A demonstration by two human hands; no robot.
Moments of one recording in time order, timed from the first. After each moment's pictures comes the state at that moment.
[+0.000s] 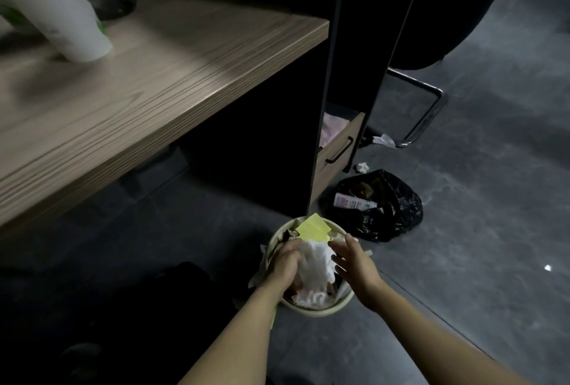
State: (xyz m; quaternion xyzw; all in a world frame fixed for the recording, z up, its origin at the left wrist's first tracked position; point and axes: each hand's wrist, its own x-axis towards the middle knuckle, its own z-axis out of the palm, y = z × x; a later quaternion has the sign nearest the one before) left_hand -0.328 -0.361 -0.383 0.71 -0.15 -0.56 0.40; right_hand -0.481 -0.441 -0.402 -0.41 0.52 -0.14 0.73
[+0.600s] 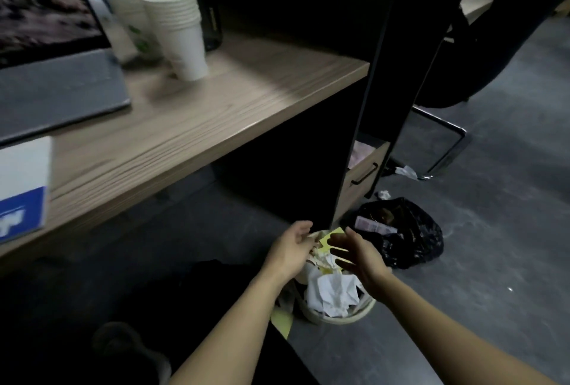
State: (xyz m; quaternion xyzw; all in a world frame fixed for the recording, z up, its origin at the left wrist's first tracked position) left_hand -0.296 -0.320 -0.303 0.75 -0.30 -0.41 0.42; right_hand -0.443 -0.421 -0.329 -0.49 0.46 -0.16 0.73
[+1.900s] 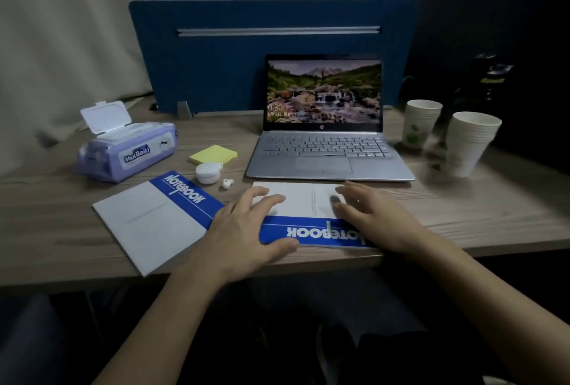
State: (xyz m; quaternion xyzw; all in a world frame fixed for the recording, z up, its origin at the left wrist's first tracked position) left_hand -0.124 0.048 -0.059 0.94 -0.27 0.00 0.22; right_hand -0.161 -0.214 -0.058 -0.96 -0.03 -0.12 0.24
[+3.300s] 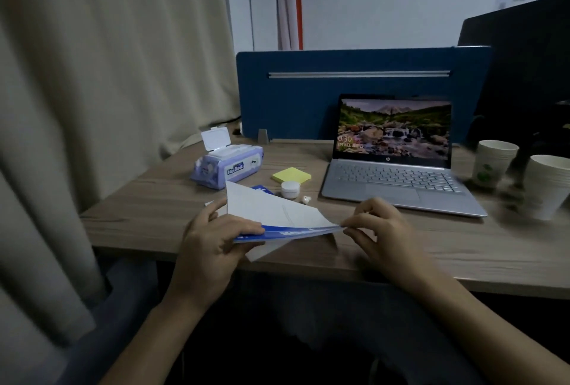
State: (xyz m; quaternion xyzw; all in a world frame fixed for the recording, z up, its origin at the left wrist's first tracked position) left_hand -0.187 0.194 -0.039 0.83 -0.26 0.34 0.36; right_hand -0.177 -0.108 -0.047 -0.90 -0.21 -0.33 0.20
